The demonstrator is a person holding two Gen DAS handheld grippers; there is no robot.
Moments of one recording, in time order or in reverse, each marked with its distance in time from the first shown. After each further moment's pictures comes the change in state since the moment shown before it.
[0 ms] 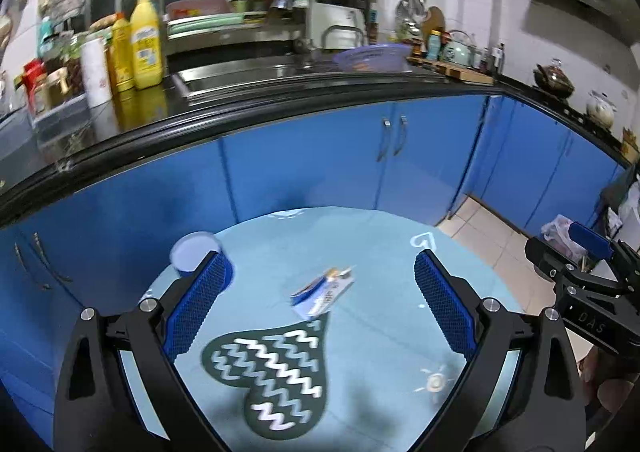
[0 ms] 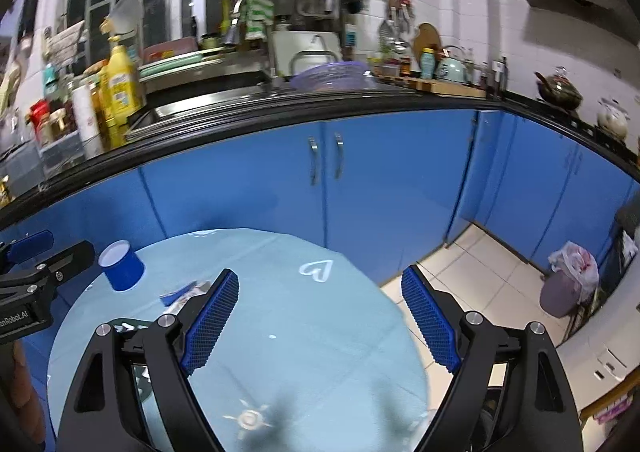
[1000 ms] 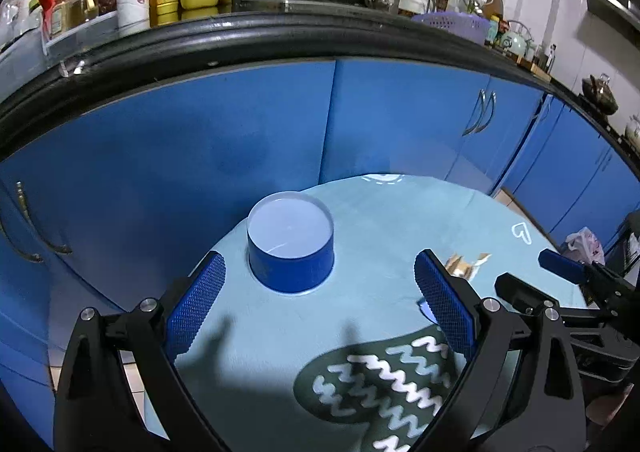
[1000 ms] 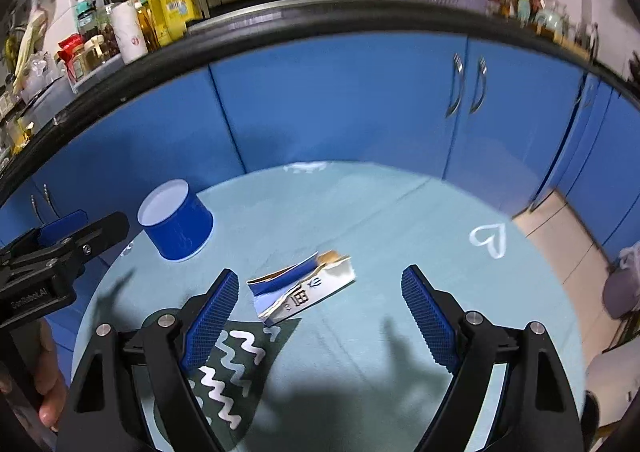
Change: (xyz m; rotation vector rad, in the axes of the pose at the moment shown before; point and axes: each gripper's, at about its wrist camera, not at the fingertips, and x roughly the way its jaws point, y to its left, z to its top) left arm 0.091 0.122 -0.022 -0.117 0.143 0.047; right arm 0.139 0.116 -0.019 -0.047 0.286 0.242
